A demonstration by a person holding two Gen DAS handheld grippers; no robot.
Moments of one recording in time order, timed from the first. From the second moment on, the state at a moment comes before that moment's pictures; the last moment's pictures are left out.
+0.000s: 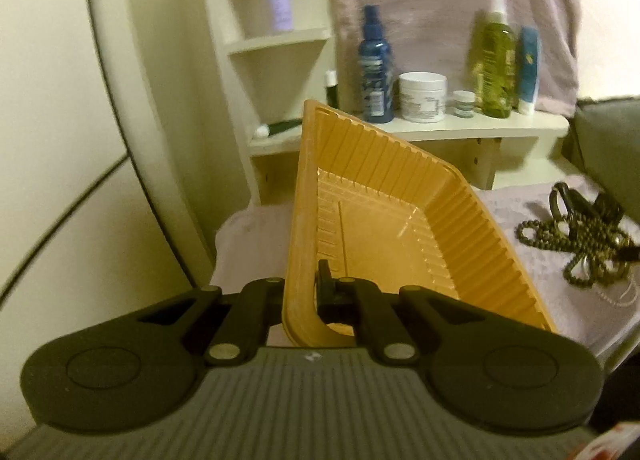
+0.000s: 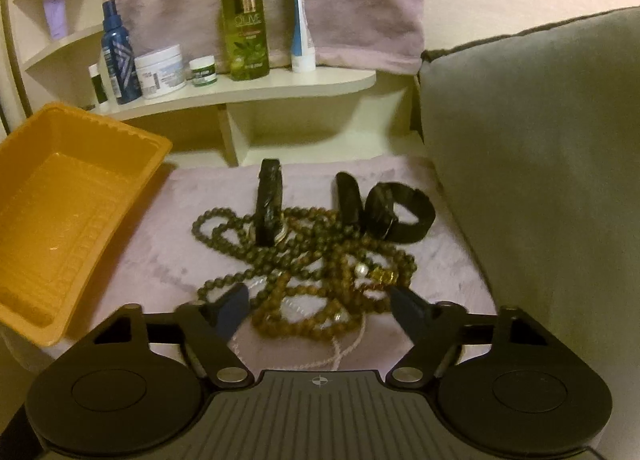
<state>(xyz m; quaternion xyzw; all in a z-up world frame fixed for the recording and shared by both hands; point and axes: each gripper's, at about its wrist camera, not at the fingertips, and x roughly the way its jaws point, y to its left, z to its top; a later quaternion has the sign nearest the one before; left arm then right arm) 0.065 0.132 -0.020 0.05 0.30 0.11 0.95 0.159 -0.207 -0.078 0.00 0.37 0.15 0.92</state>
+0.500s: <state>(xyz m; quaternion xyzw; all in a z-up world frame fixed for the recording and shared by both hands) 0.076 0.105 -0.007 0.07 0.30 0.13 0.94 0.182 -0.199 -0.099 -0.09 0.37 0.16 0.91</state>
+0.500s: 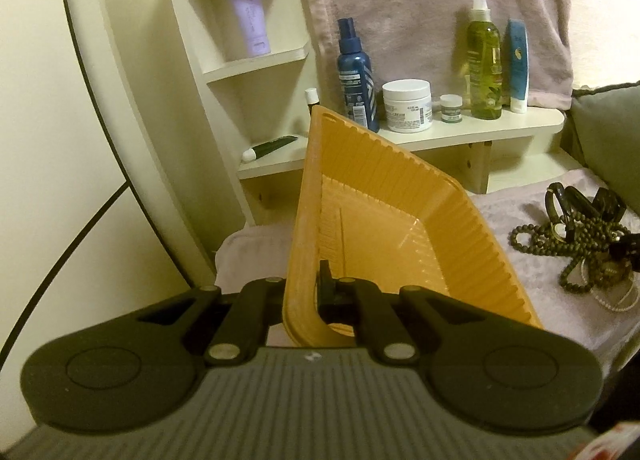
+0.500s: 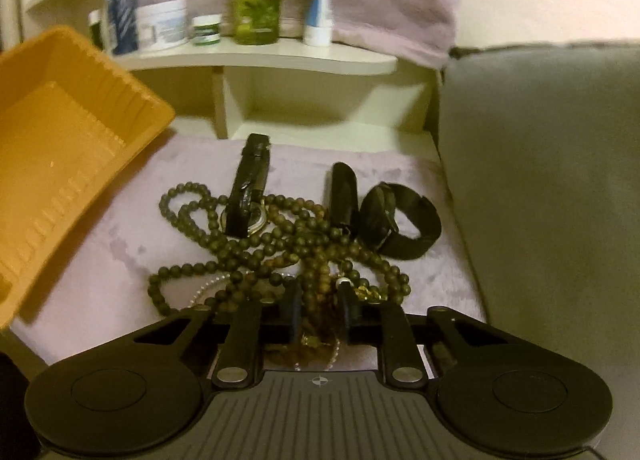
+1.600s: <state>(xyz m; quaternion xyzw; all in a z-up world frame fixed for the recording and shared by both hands) 0.072 0.110 -0.011 0.05 0.30 0.12 0.94 0.160 -0.062 -0.050 0.04 0.35 0.44 0.83</state>
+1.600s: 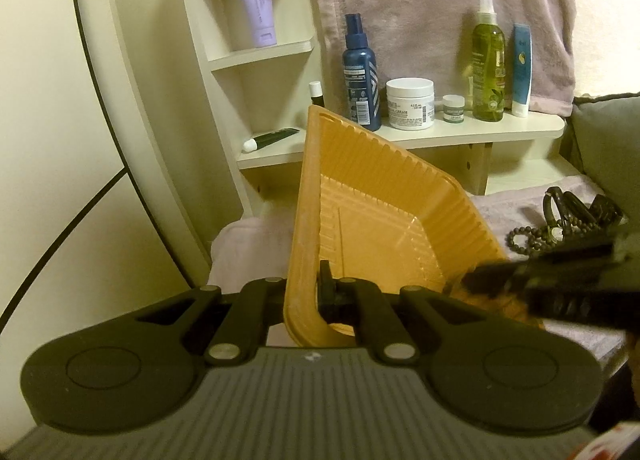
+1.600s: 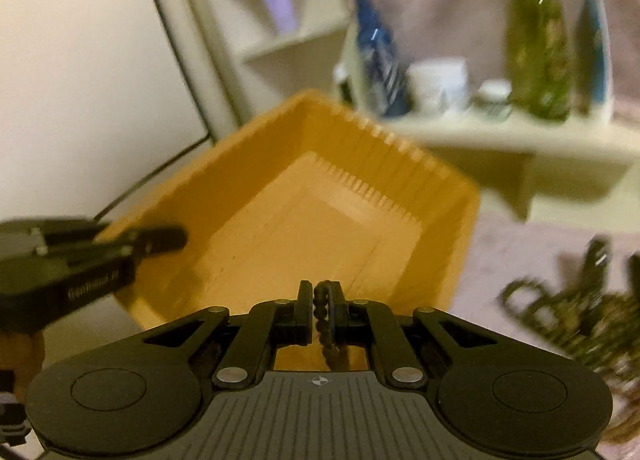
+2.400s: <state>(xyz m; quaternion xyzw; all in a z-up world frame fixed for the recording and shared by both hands) 0.075 0.110 -0.012 0.05 0.30 0.13 0.94 0.155 -0.220 -0.080 0.02 0.35 0.19 0.92</state>
